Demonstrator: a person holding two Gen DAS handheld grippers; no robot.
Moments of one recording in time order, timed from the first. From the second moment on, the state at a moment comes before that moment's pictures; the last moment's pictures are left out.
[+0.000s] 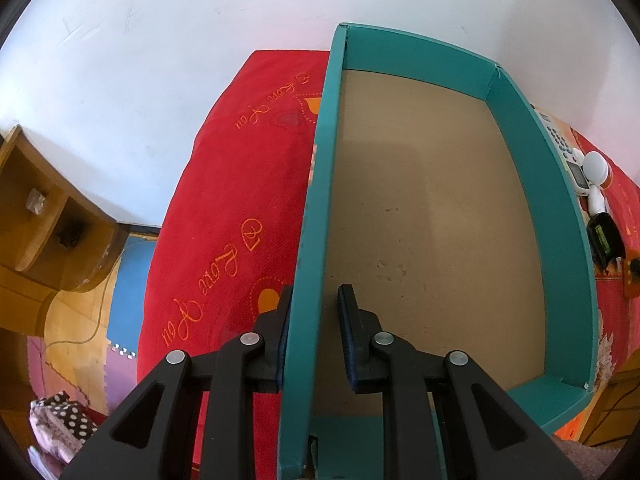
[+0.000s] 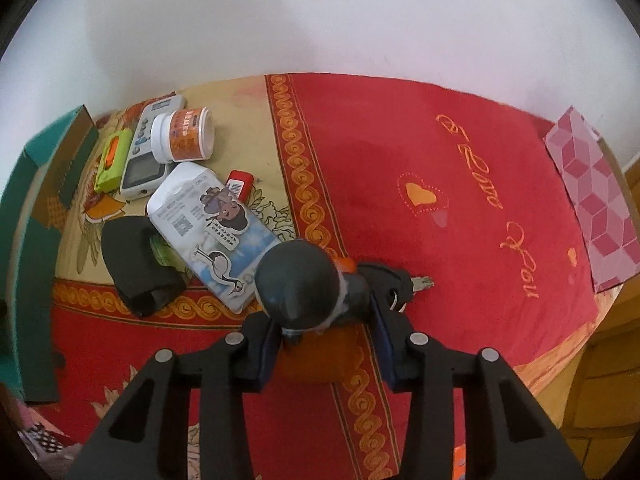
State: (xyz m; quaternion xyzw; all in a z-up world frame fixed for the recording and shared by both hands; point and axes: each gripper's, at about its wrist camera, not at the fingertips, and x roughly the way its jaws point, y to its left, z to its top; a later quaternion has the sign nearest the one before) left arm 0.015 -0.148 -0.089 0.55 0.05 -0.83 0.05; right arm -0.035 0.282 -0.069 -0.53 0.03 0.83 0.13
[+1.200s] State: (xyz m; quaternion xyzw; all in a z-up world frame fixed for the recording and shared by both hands) left arm 0.008 -0.149 -0.092 0.58 0.04 -0.81 0.06; right arm -0.102 0.106 0.014 -0.45 -0.07 0.86 -0.21
